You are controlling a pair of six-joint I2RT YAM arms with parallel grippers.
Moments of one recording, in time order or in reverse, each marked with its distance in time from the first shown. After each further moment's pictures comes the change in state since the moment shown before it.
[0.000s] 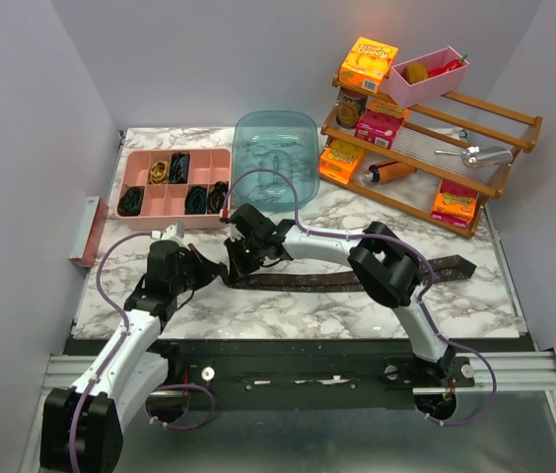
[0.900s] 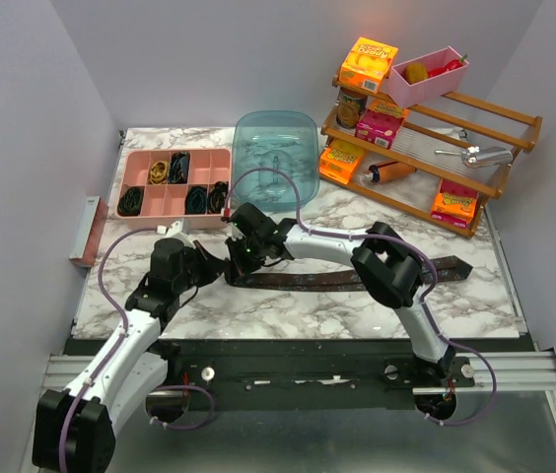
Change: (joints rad) left arm -0.069 -0.018 0.039 -0.015 -0.036 0.002; right arm 0.001 -0.030 -0.013 -0.022 0.011 0.008
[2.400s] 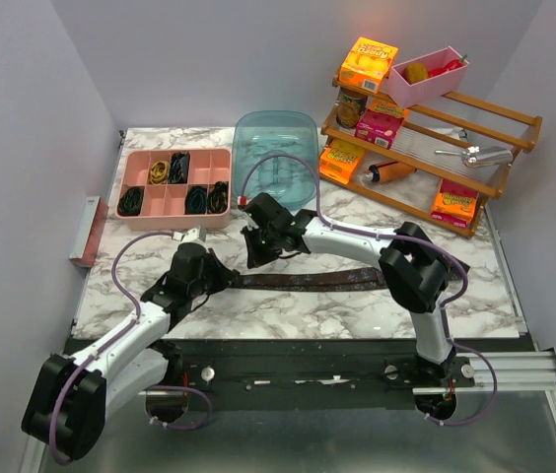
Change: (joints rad) left arm -0.164 0.127 -0.035 0.055 -0.164 -0.038; right arm -0.040 -0.158 -0.076 -0.092 0.129 -0.026
